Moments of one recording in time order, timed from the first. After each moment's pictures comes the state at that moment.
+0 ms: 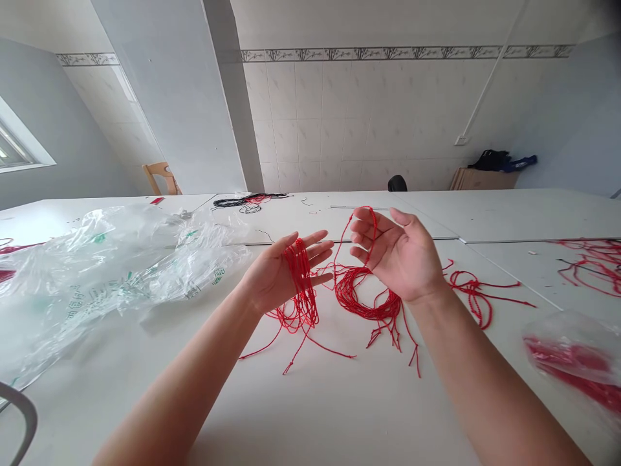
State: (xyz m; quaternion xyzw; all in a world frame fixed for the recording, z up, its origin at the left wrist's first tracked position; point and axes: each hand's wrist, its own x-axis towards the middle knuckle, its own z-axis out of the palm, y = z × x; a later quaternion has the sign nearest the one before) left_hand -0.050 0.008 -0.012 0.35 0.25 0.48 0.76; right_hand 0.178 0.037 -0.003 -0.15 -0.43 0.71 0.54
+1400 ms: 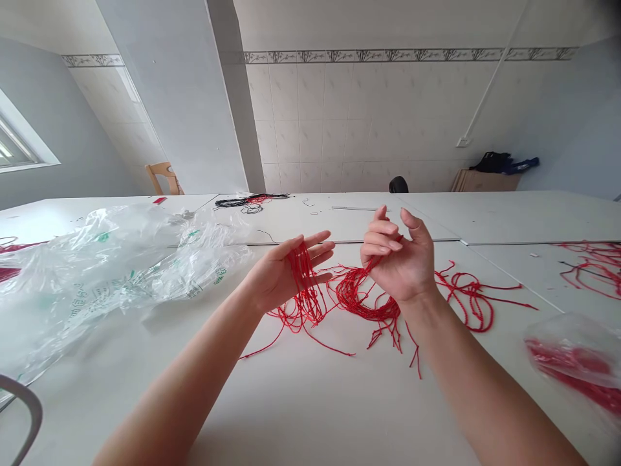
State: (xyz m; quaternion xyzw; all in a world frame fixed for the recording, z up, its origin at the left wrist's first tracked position) left_hand -0.053 0.011 -0.016 0.39 0.25 0.47 0.75; right_hand 0.178 0.039 -0.006 -0.30 -0.52 0.55 0.58
